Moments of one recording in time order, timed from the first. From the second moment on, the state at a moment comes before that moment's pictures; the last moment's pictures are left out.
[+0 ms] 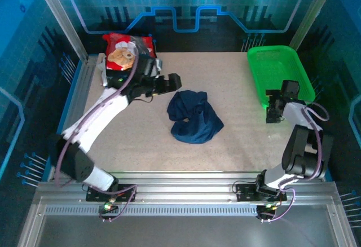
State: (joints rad) left arm -0.43 1.46 1.44 -0.71 0.19 -0.64; right arm -0.29 1.48 0.94 -0.44 -0.14 1.30
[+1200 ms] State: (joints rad) left arm -0.46 1.68 0.83 -0.19 0.47 -0.89; right arm 0.27 1.57 0.82 -0.46 -0.29 0.60
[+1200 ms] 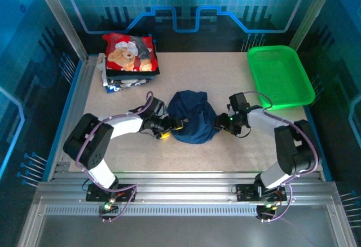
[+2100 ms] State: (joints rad) left arm -0.44 1.34 1.49 -0.59 0.16 -0.71; right arm 0.23 1.40 1.52 -0.88 -0.17 0.39
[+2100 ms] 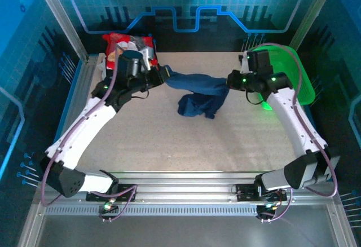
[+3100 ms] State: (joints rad) left arm -0.35 1.21 1.65 -0.74 0.24 -0.52; right arm 0.09 1.31 1.70 -0.88 -0.56 0.27
